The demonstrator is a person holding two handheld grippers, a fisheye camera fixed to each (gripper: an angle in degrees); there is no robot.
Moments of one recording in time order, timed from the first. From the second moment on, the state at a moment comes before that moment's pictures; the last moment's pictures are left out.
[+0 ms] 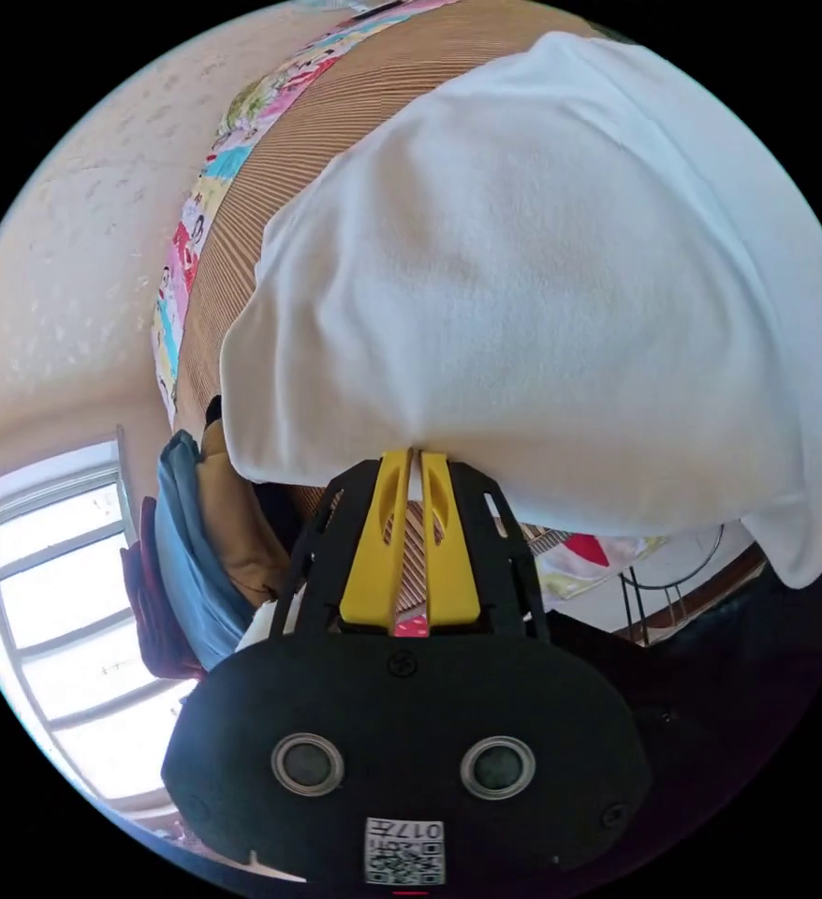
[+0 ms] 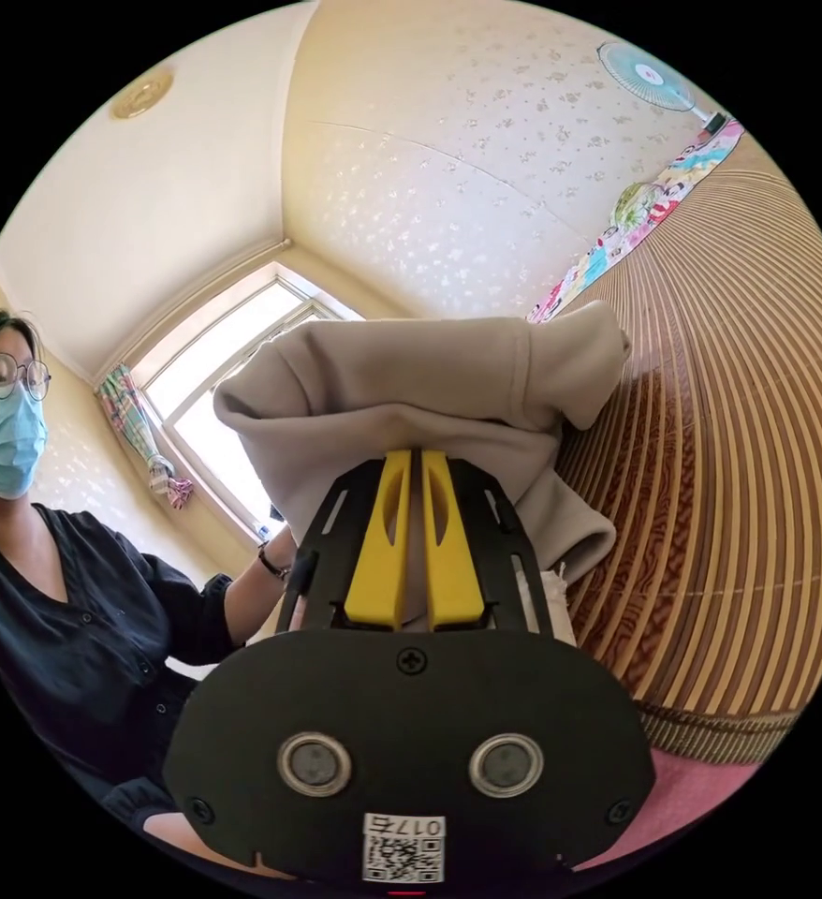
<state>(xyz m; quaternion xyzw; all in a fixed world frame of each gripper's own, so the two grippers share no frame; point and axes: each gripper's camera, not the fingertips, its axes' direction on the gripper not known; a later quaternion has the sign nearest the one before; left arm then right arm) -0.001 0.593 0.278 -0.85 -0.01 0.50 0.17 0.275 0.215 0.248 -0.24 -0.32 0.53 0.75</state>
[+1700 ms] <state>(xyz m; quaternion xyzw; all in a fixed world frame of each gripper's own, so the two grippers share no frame) -0.188 0.620 0.389 -0.97 -0.08 -0.01 0.23 0.241 0.225 0.333 -0.34 -0.45 0.44 0.70</state>
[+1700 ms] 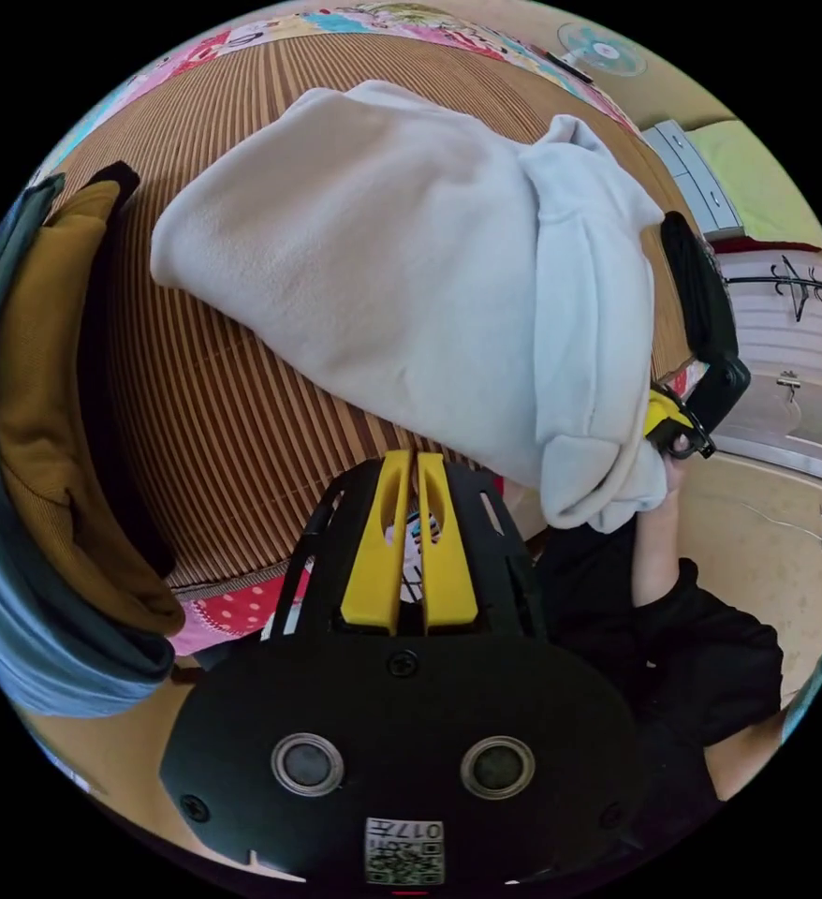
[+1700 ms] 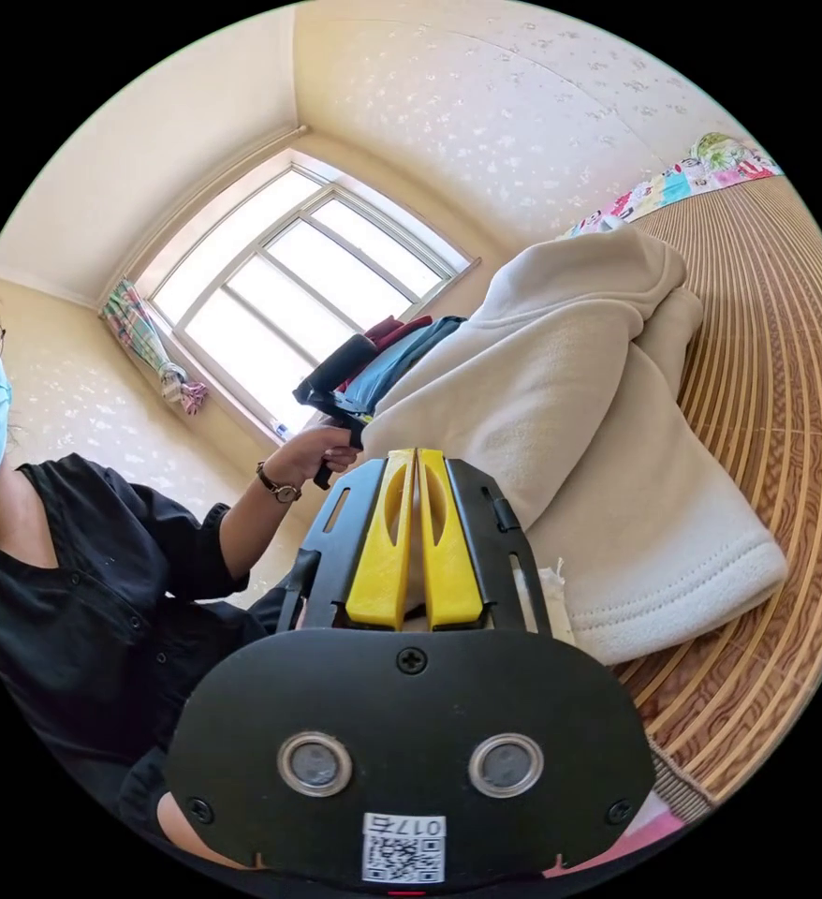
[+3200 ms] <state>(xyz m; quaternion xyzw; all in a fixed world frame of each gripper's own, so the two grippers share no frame) -0.271 0.475 0.408 -0.82 0.00 -0.20 0.54 0.332 0.298 0.352 -0.33 -0.46 0.48 0.67</state>
